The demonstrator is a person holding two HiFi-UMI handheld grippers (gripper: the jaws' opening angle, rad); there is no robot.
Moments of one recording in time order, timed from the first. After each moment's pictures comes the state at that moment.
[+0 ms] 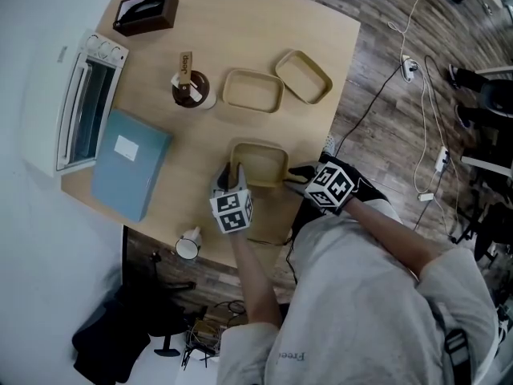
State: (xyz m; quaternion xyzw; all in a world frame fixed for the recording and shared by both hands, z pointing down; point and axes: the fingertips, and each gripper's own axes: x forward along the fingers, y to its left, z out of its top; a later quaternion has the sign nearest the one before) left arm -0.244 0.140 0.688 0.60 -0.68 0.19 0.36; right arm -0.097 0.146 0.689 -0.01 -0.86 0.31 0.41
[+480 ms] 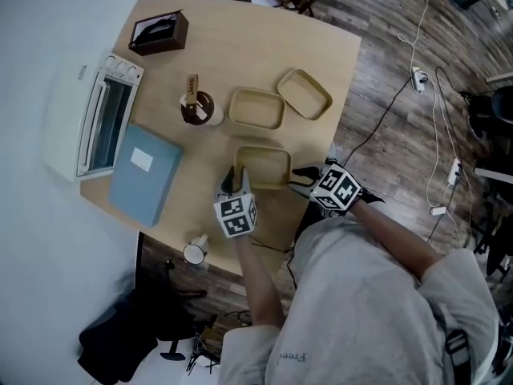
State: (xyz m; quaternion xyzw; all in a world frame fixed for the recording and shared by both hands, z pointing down) left arm -0.246 0.107 0.640 0.60 -0.71 0.19 0.33; right arm -0.103 0.106 0.642 -0.03 -0.90 0.26 0.36
